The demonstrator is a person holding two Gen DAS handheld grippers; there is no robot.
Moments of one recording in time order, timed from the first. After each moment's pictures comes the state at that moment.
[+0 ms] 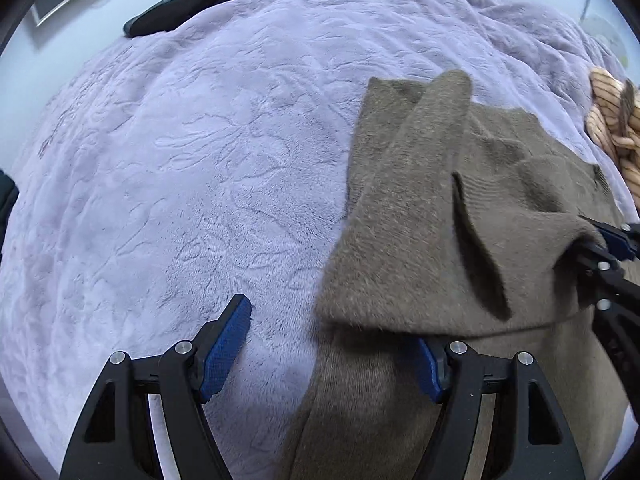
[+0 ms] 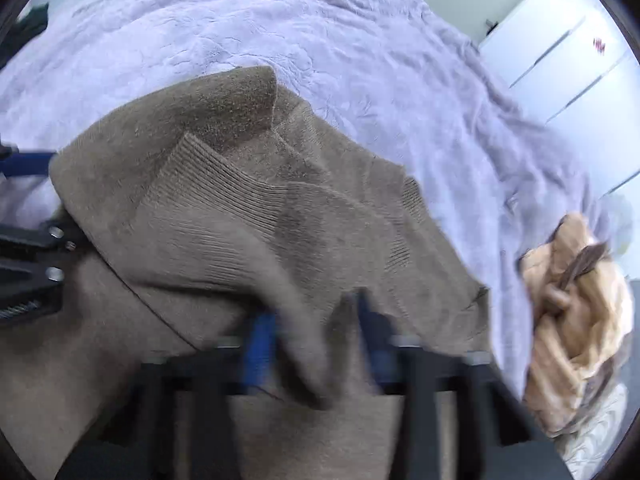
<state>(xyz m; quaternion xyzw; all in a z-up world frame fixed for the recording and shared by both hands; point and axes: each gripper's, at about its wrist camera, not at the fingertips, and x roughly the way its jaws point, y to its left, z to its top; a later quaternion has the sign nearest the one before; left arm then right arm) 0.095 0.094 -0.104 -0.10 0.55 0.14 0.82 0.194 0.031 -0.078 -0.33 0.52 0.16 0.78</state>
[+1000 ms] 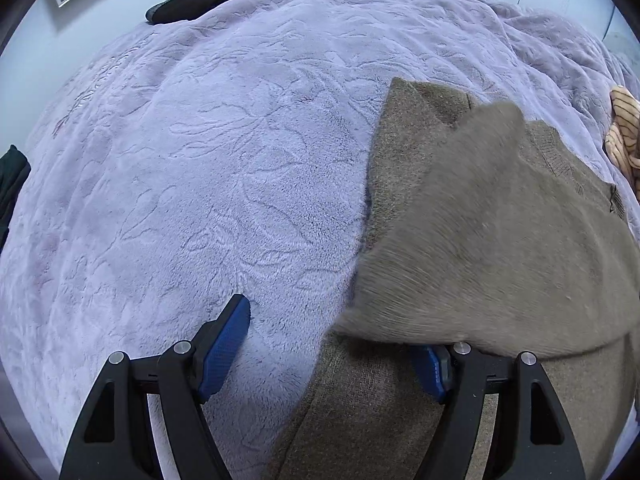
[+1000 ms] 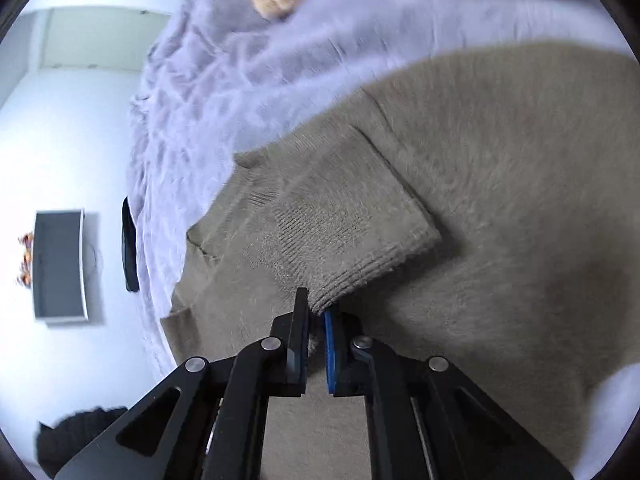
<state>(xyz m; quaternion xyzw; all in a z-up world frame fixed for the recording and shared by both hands) 0.098 0.096 -0.107 -0.11 0.55 0.17 0.81 0.192 -0.239 -0.091 0.41 0.56 0.02 0.72</state>
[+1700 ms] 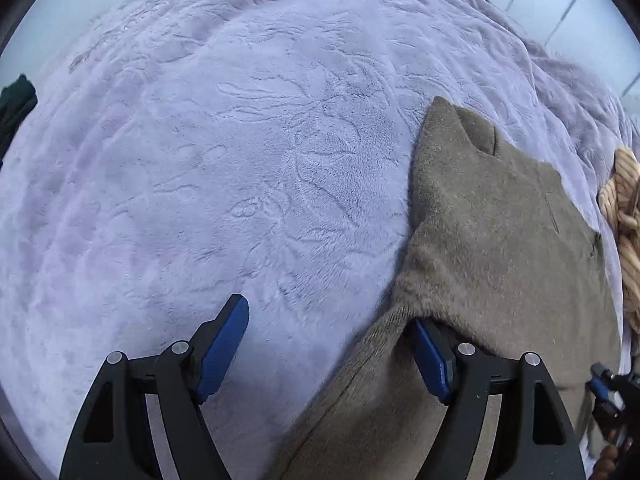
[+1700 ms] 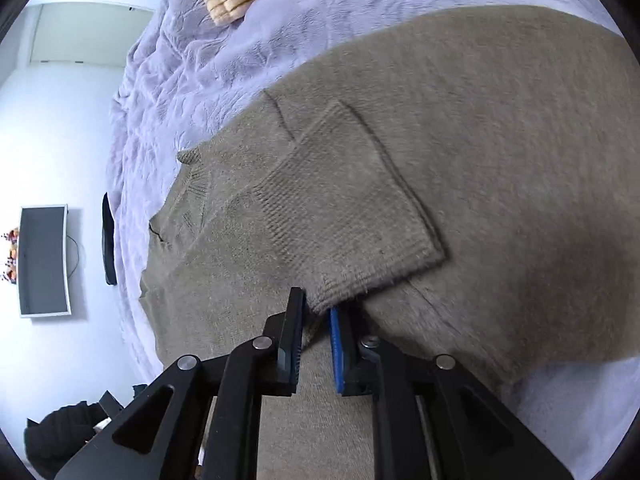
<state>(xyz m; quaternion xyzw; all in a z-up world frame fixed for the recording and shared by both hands) 0.073 0.133 -0.095 -0.20 0.55 0.18 0.79 0.162 -0.273 -0.110 0.41 0.59 0.00 0.70</state>
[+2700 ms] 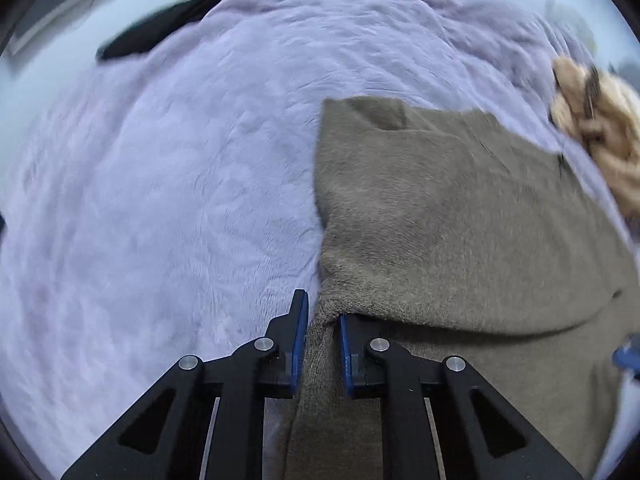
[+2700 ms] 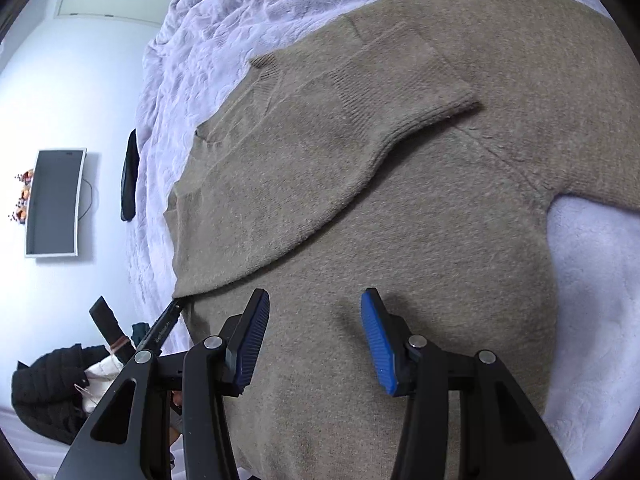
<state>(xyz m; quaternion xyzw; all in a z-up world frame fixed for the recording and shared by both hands) 0.086 0.099 -0.090 -0.11 0.54 0.08 0.83 0.112 -0.221 -0.073 0.37 0.61 0.07 0.70</state>
